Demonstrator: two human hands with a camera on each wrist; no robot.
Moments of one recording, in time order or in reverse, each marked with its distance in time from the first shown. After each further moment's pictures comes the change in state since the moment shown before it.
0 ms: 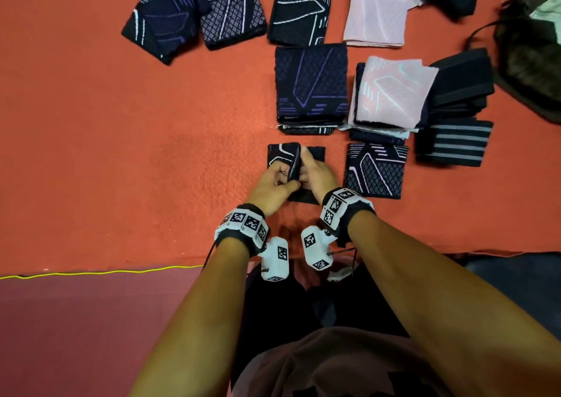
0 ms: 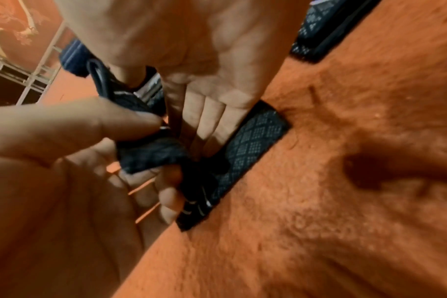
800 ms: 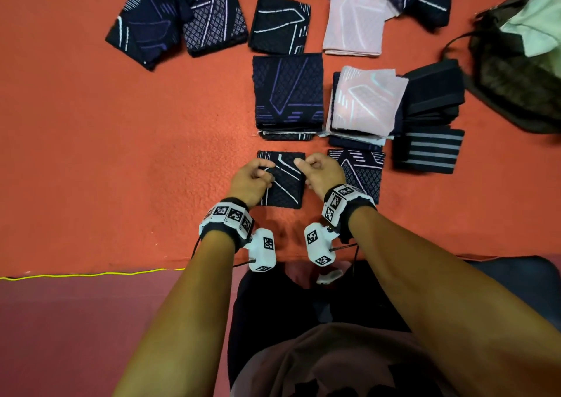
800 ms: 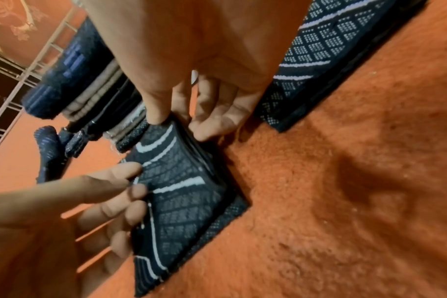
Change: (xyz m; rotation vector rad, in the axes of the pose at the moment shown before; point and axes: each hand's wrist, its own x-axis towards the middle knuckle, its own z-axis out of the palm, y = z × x) left_hand 0.023 0.005 0.004 0.042 0.169 -0.016; right_hand 0.000 -0.003 -0.054 -0.152 0.165 -0.149
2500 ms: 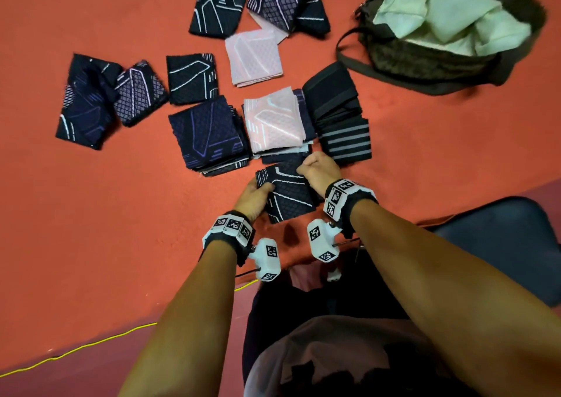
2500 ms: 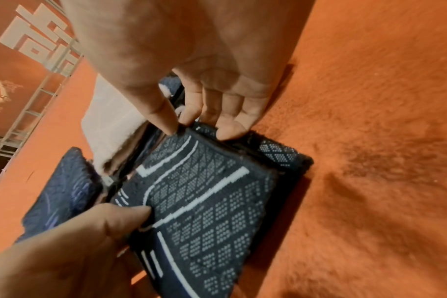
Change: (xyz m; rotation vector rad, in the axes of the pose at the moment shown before) left_hand -0.018 0.080 0.111 -0.087 -0.153 -0.192; right_hand -0.011 0.000 -0.133 0.048 0.103 0.147
